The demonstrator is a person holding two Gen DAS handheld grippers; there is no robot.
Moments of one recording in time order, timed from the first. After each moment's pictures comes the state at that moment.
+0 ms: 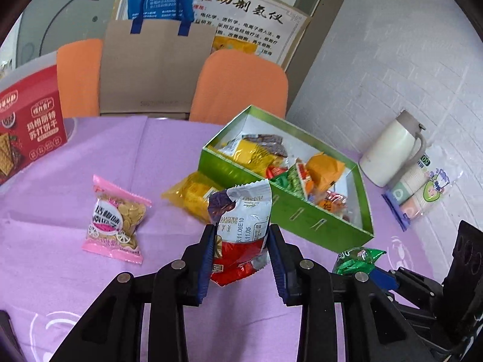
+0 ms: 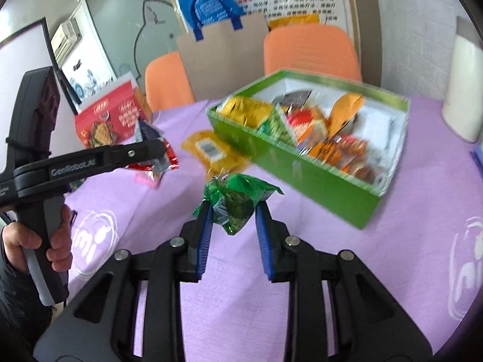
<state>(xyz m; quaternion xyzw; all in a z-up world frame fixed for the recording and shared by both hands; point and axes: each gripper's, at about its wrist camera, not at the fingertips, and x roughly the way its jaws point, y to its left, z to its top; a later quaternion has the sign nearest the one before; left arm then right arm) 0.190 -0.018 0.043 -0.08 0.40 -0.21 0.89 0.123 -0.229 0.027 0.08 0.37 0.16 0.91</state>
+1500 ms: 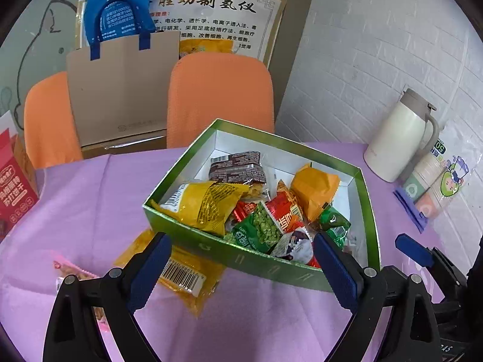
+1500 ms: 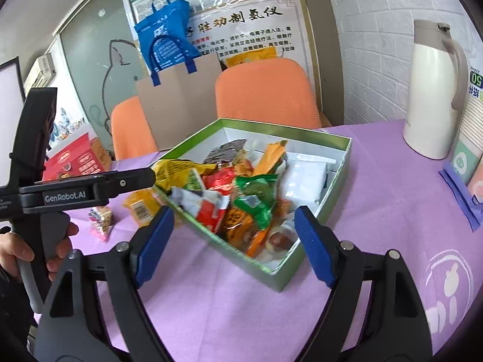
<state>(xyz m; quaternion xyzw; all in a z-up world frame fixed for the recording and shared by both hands) 0.249 -0.096 0.052 -0.01 0.40 -0.20 0.89 0.152 -0.294 0.036 0.10 0.31 0.09 0.94</state>
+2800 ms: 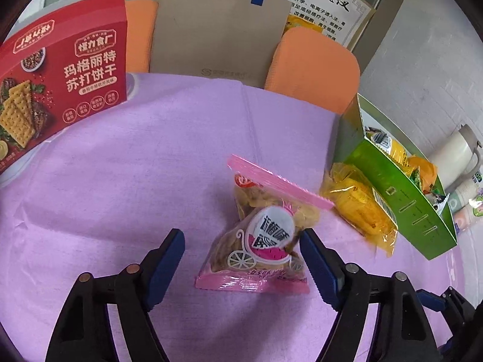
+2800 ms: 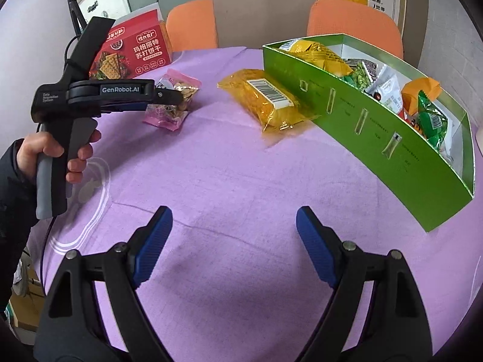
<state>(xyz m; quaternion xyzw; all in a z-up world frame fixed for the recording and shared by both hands) 0.272 0.094 -0.047 -0.09 0.46 -0.13 0.87 0.143 -0.128 -0.038 -0.02 0.45 0.20 0.87</state>
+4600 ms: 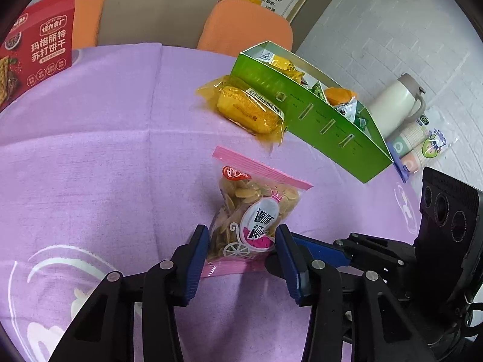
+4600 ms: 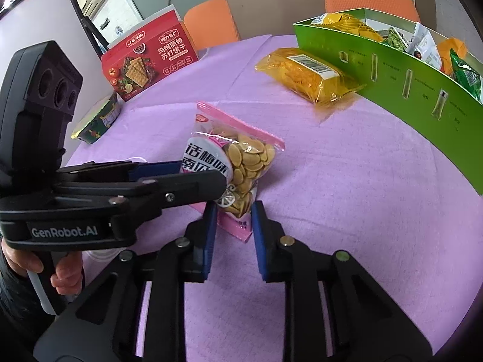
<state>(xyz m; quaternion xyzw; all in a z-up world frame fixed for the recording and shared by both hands) 0.160 0.033 -0.042 -0.09 0.49 -0.24 0.84 0.129 -0.109 -0.051 0.07 0.46 0.26 0.85</state>
